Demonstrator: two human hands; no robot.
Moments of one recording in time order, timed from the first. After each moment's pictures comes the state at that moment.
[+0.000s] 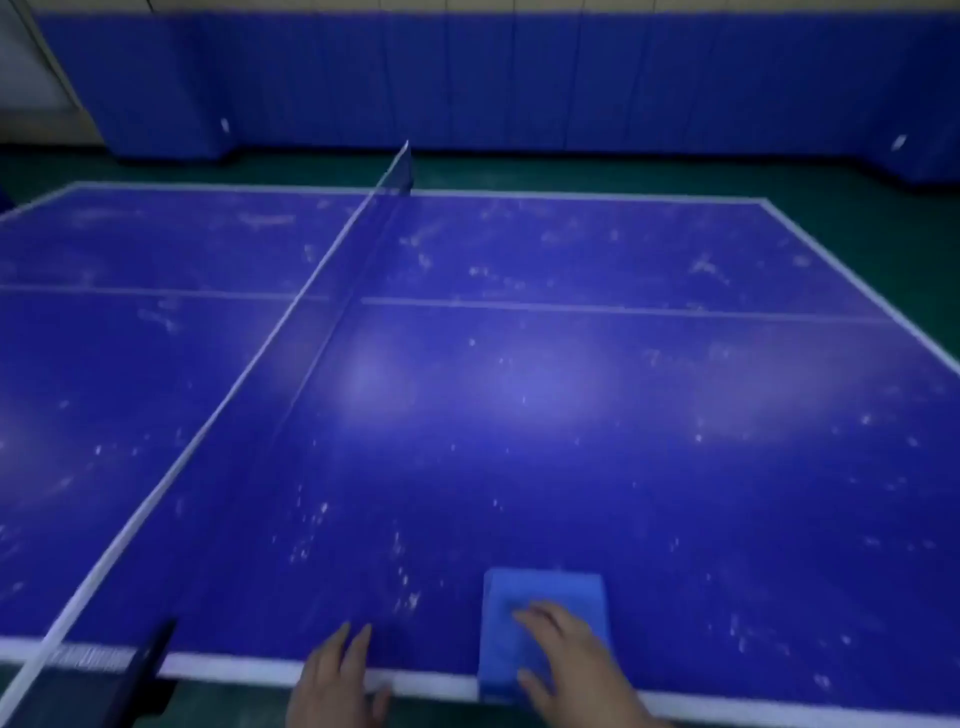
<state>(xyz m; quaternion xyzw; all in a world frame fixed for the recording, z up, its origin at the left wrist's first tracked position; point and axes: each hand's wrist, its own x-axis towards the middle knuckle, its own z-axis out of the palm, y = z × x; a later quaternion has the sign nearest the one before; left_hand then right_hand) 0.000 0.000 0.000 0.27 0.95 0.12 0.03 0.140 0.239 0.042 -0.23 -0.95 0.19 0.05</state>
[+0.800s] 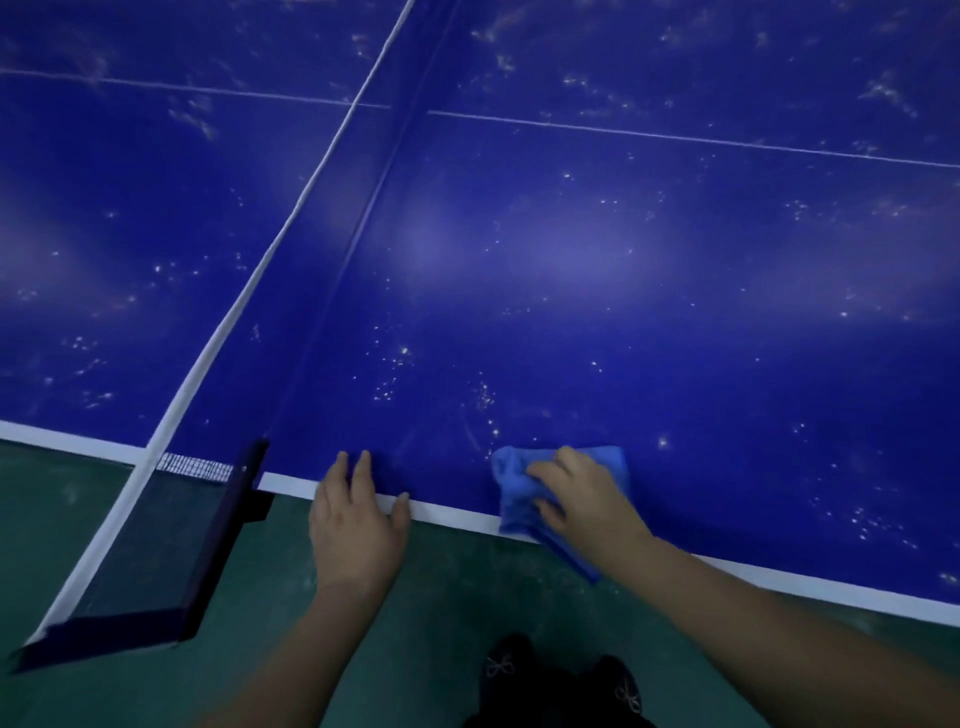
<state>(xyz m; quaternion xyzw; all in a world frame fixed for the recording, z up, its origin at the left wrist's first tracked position) -0.046 -0.049 -0.022 0.09 0.98 0.17 0.07 0.057 0.192 0.003 -0.07 -0.97 0.21 -0.06</state>
